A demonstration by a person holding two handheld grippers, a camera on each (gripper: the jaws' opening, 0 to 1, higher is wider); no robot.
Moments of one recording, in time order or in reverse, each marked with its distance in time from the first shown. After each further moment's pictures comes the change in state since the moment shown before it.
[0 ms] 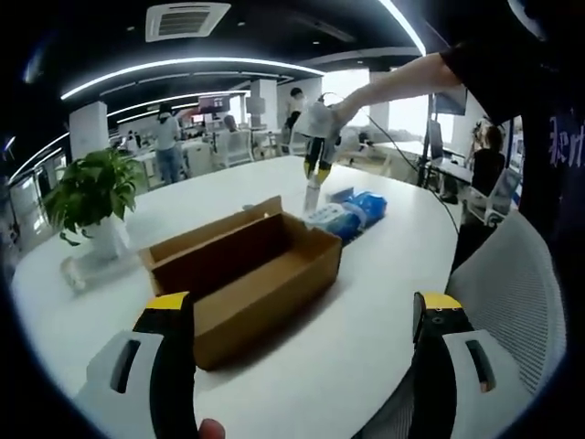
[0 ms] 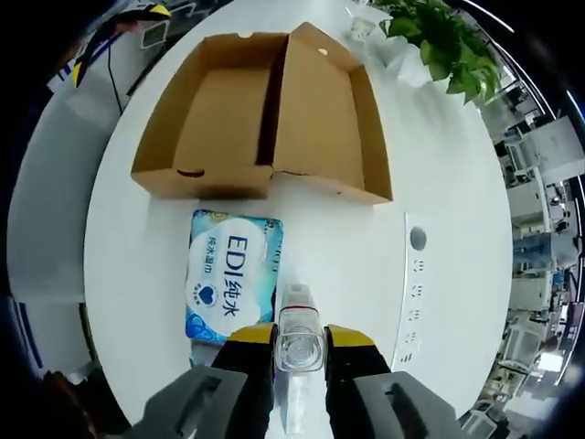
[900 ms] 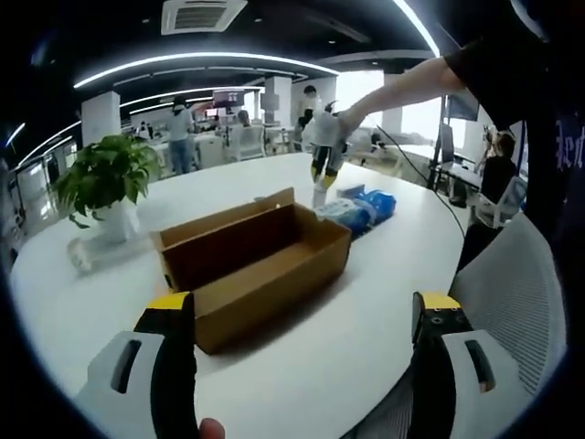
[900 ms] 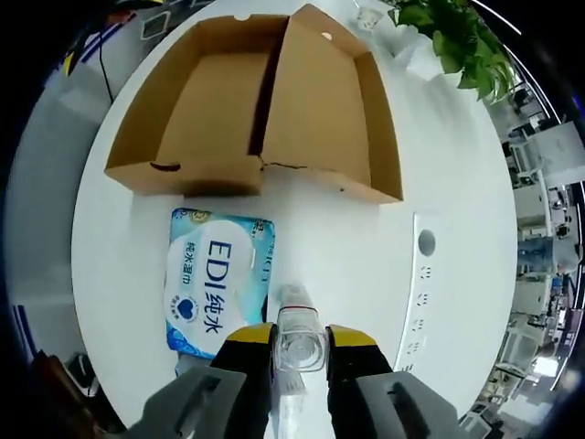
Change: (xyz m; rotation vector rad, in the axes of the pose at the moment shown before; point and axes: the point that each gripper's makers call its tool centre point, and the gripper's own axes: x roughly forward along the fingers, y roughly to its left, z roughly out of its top) left arm -0.008 0.010 -0.014 -0.049 0.010 0.042; right arm 0.025 -0.006 0.005 -0.022 0.033 -0.001
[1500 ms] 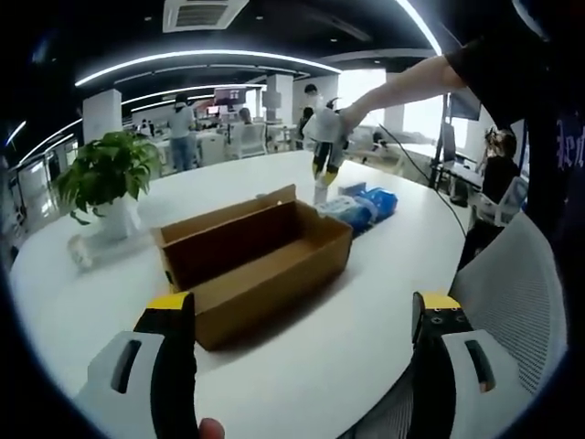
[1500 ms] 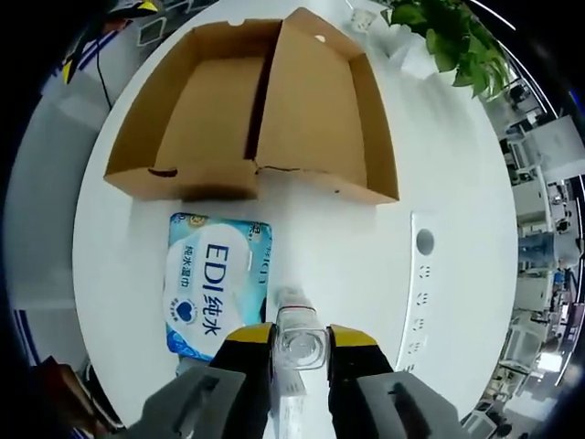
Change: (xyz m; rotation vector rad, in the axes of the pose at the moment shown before) left arm -0.001 0.004 -0.003 -0.009 0.007 0.008; right arm -0.001 -0.005 0.001 0.021 -0.016 0.002
